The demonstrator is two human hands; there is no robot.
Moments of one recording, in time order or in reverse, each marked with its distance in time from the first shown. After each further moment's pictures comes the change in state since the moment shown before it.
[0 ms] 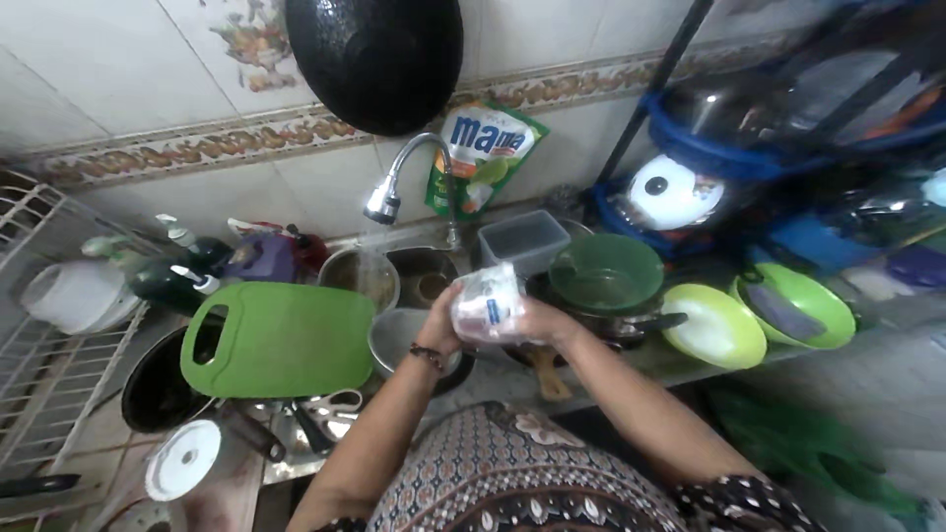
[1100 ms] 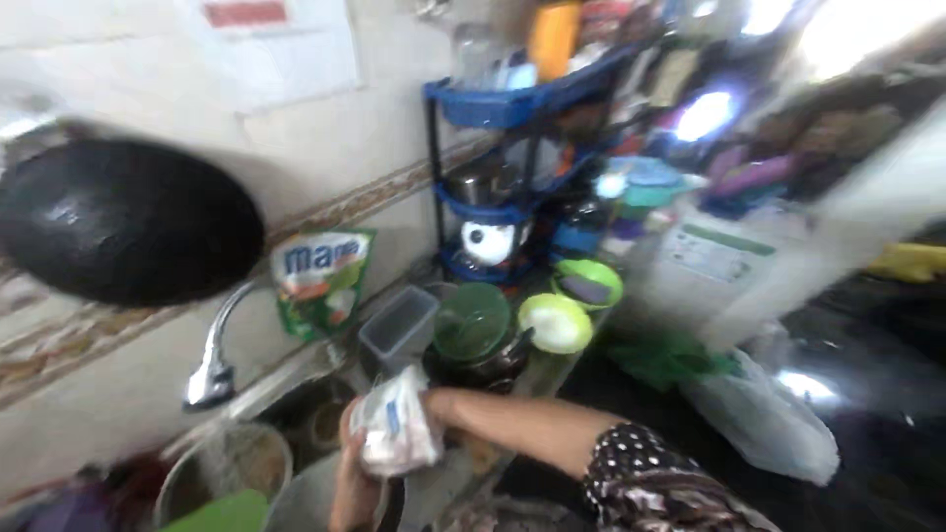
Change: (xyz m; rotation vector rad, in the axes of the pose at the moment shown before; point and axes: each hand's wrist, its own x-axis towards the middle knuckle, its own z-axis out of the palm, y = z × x) left_hand 0.011 -0.041 -0.007 0.153 -0.155 0.439; right_hand -0.030 -0.006 -0.004 -0.228 0.120 0.321
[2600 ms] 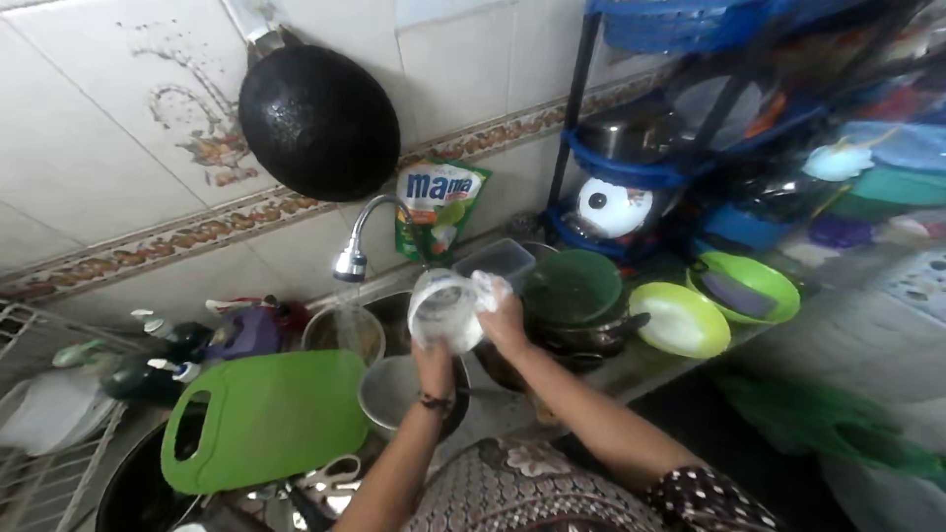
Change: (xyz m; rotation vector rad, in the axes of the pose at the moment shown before) left_hand 0.018 0.011 0.017 0.209 0.493 0.079; right_hand 0.058 -0.021 0.019 0.092 0.885 -0.240
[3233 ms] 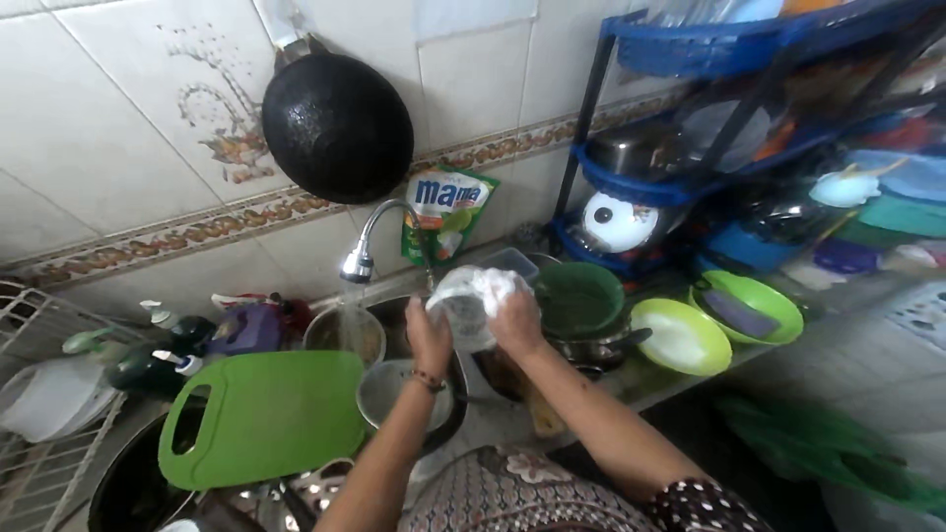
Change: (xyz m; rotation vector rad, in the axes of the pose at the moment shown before) left_hand 0.027 0.040 0.004 0.652 -0.090 0.438; right_hand 0.003 0.003 -0.011 -0.405 0.243 -0.508
